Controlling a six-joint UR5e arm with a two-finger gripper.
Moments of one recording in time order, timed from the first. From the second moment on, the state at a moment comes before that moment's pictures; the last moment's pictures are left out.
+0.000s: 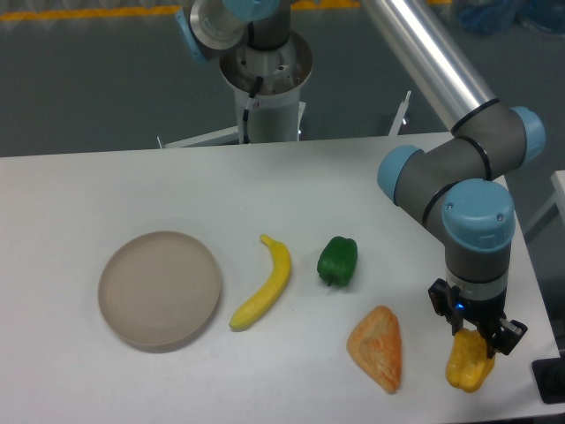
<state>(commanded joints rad) 2.30 -2.25 -1.07 -1.04 1.66 1.31</state>
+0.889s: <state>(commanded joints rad) 2.25 -2.01 -1.19 -1.21 1.60 1.18</state>
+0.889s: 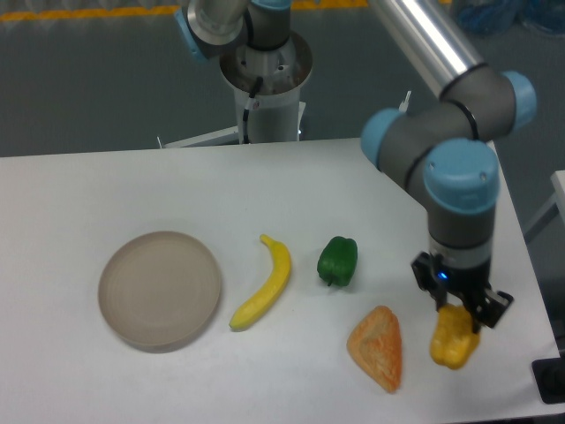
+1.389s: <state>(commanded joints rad) 2.05 -1.87 -1.33 -1.29 1.47 0.64</state>
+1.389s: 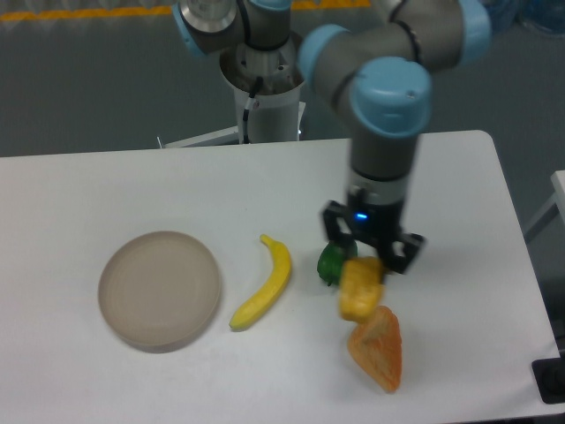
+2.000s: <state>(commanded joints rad) 1.82 -1.87 -1.66 -0.98 1.48 0.24</state>
